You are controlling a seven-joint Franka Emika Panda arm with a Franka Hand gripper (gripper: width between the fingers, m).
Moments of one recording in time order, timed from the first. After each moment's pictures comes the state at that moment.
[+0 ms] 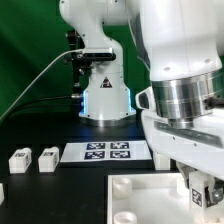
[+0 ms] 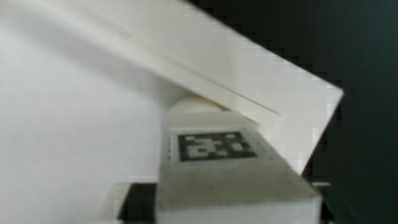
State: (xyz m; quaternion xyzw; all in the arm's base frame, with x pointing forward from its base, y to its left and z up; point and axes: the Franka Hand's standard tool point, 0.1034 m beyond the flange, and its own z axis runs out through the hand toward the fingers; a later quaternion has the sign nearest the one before) arm 0.633 0.119 0.063 -0.76 0.64 0.03 0.09
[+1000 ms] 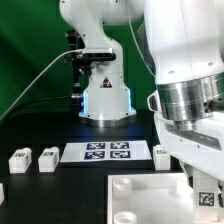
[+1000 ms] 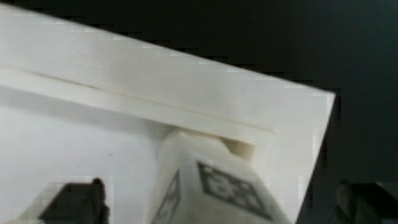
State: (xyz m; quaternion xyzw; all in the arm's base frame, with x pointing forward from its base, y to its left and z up) arm 0.631 0.128 0.059 -0.82 0.57 0.00 0.10
